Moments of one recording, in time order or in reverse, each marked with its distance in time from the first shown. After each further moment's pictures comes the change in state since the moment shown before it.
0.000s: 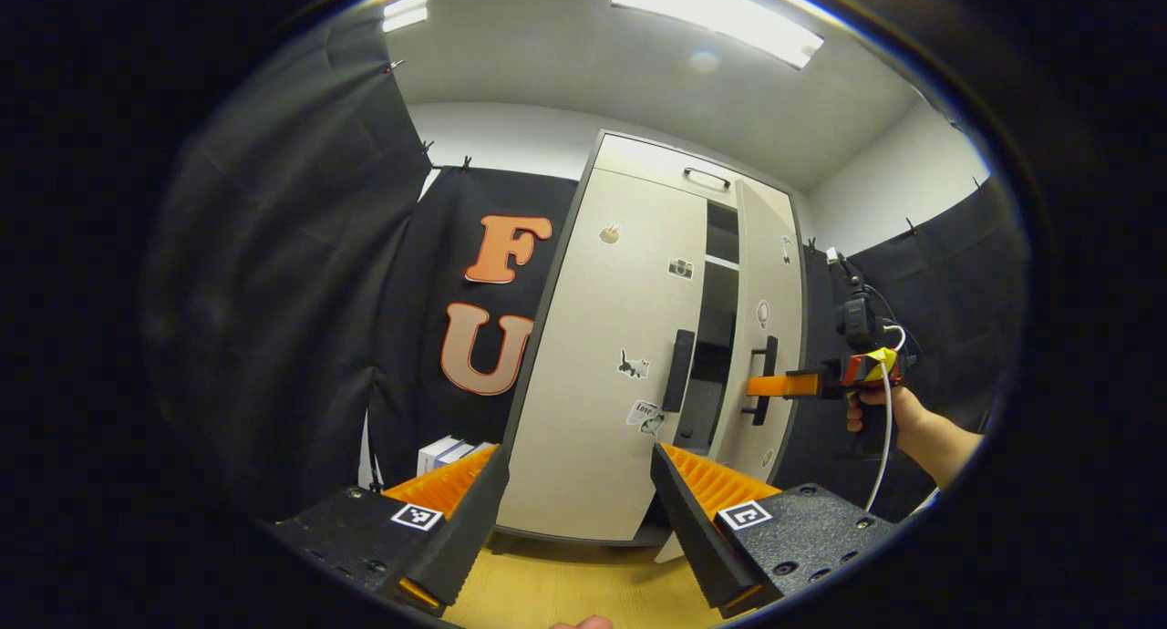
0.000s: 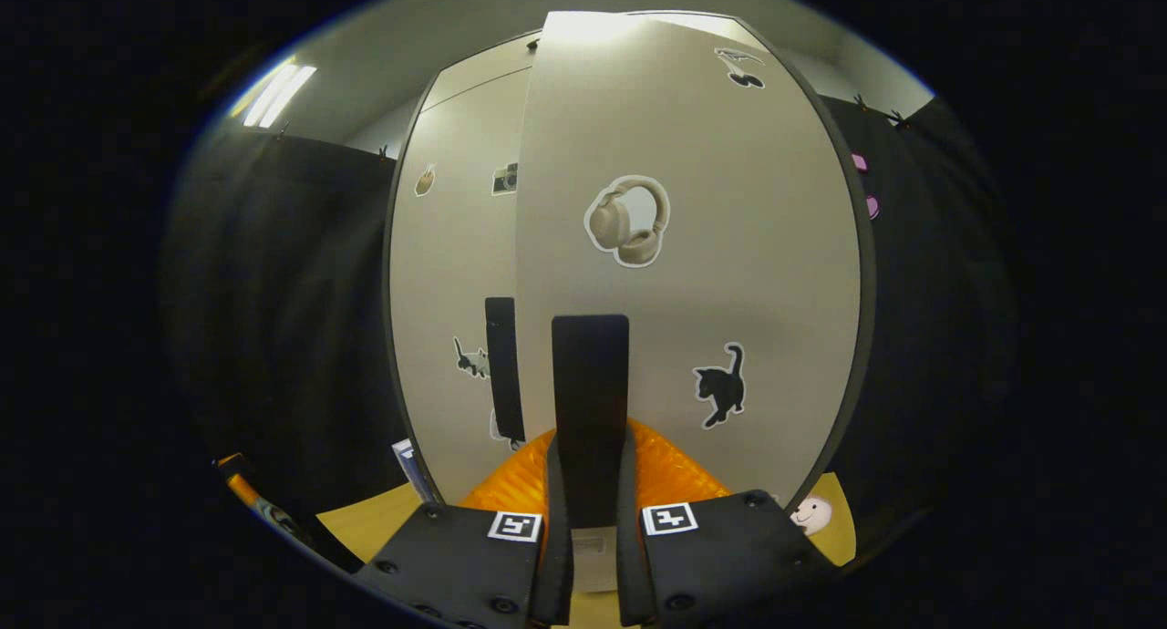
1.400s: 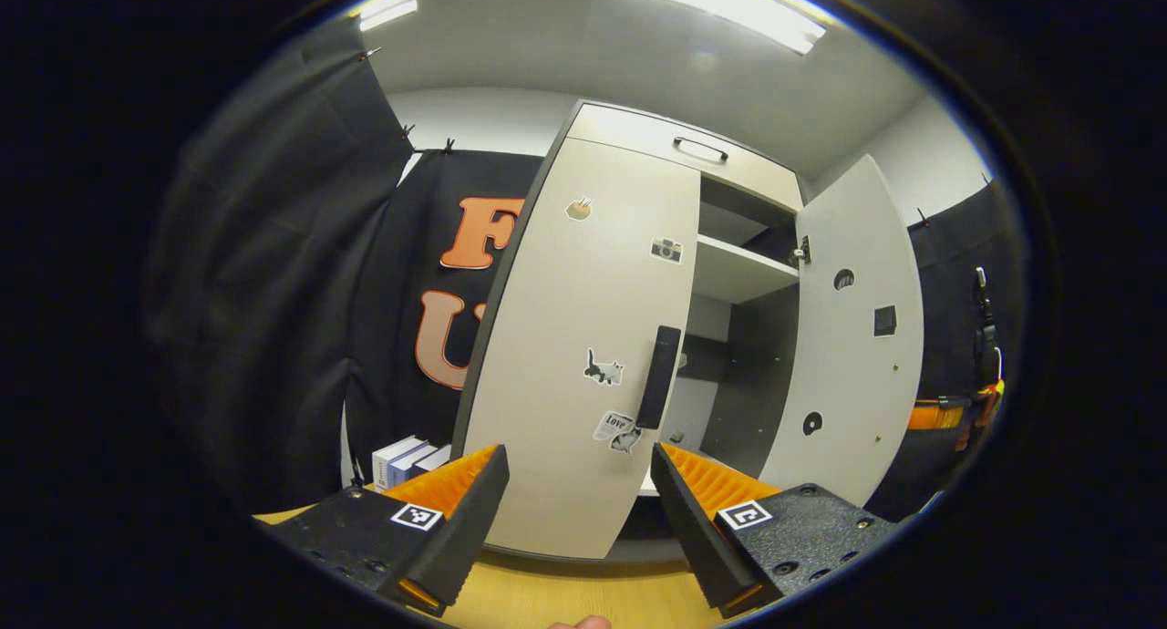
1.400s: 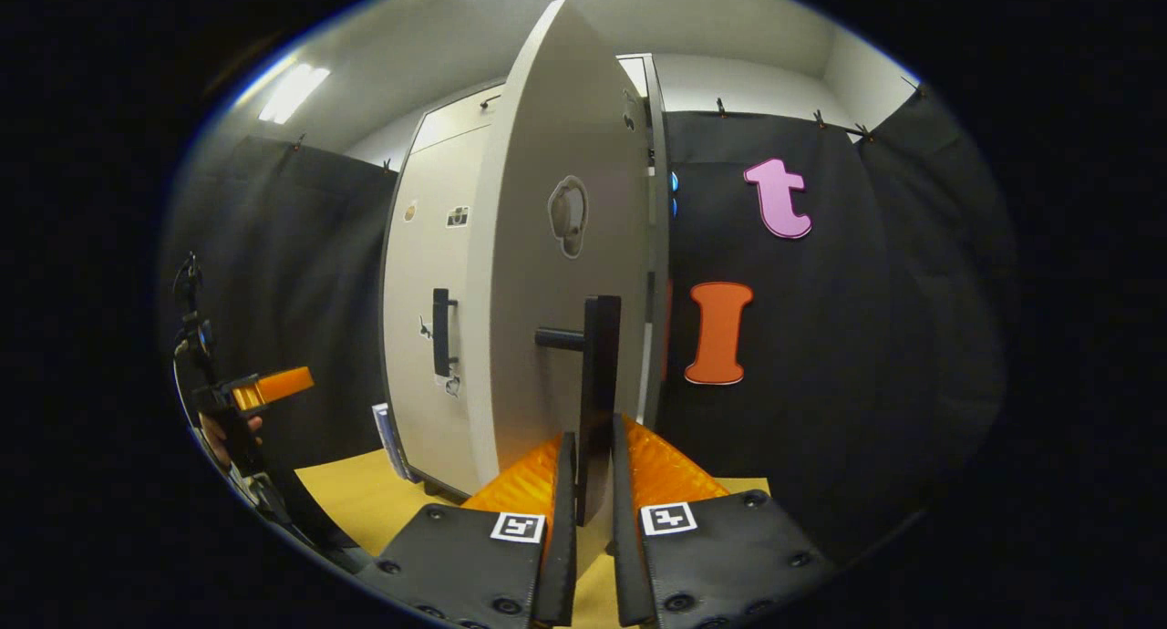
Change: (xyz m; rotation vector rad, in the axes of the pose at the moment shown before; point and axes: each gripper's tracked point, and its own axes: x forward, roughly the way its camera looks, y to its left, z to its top) left arm 0.098 -0.066 -0.007 -0.017 0.049 0.010; right arm -0.094 -0.109 -0.004 -0.051 -0.042 -0.043
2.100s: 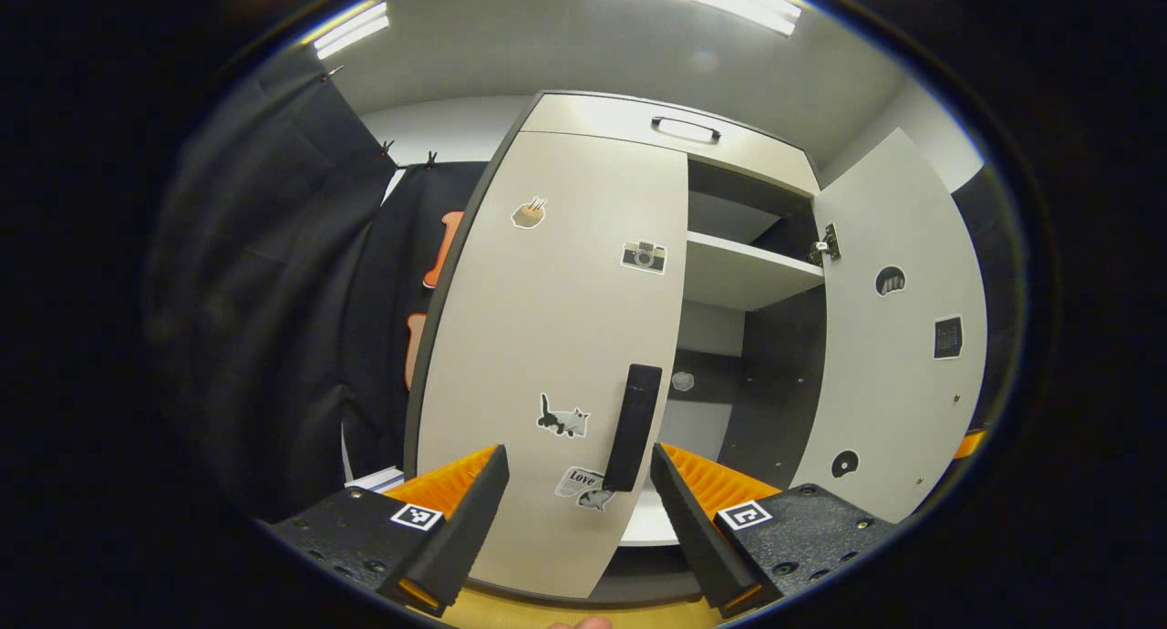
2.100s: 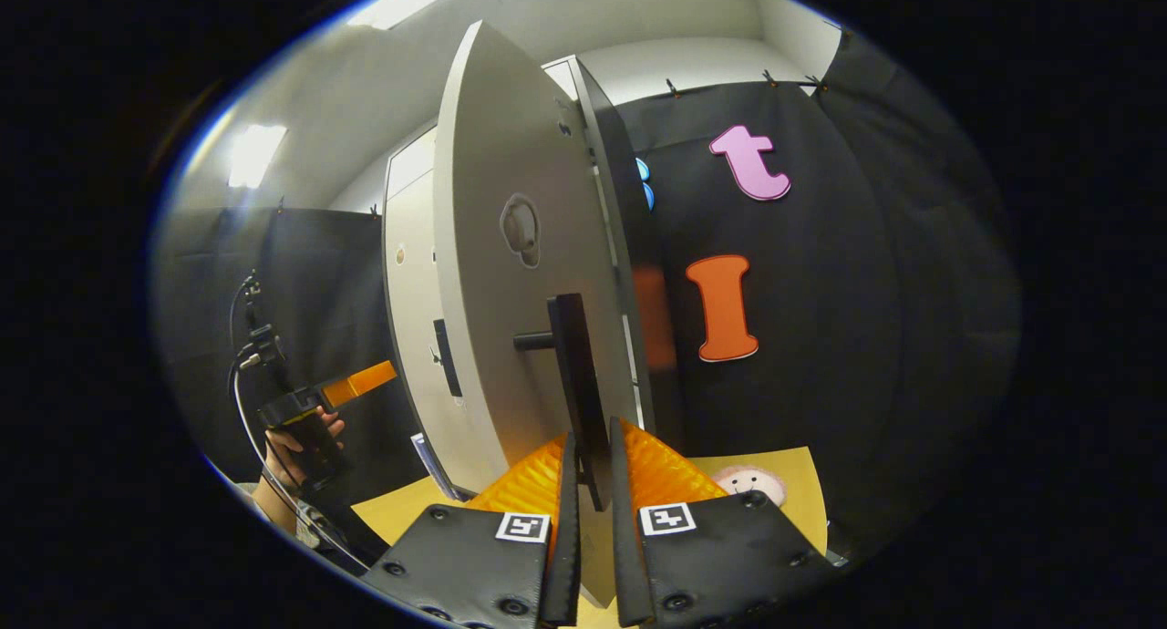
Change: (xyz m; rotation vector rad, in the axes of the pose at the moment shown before) left arm 0.098 -0.057 0.019 0.098 -0.018 0.049; right arm -0.011 0.014 -0.001 0.214 -0.032 0.063
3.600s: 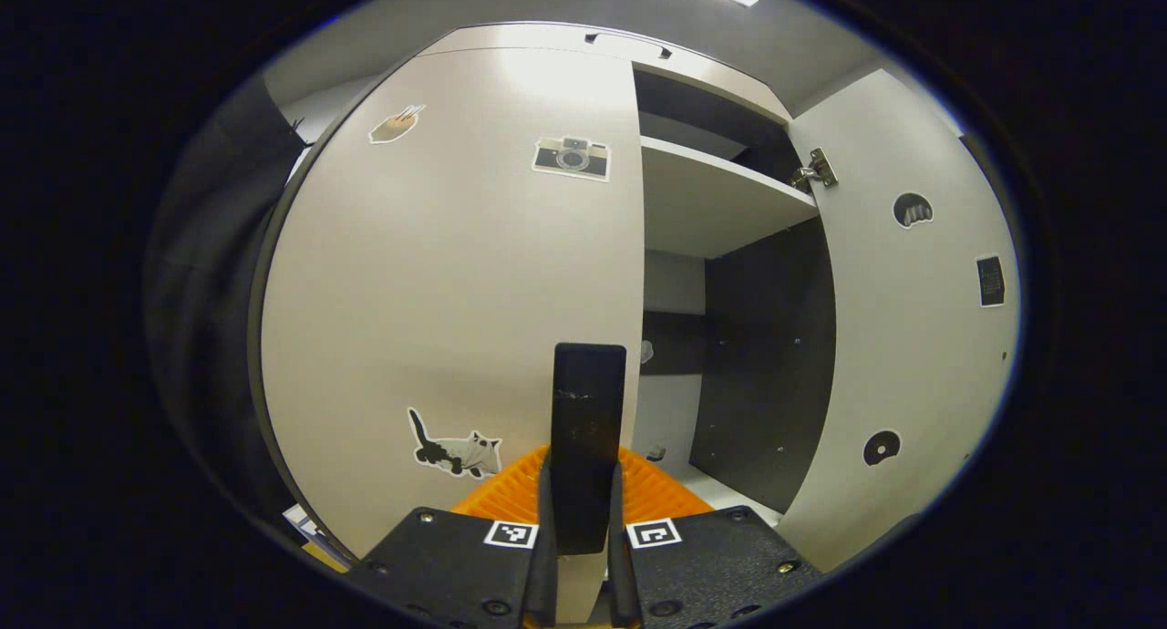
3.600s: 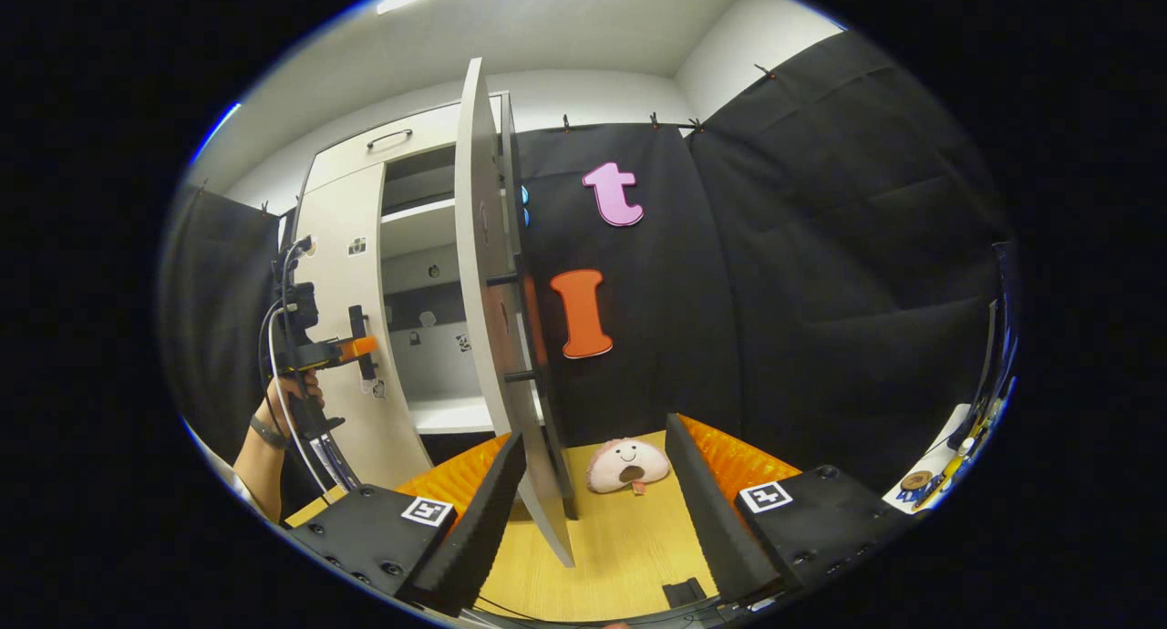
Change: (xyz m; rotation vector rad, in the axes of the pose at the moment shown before) left arm 0.097 -0.049 -0.042 0.122 0.102 -0.218; right arm -0.062 -0.026 -0.025 -0.010 -0.091 -0.457
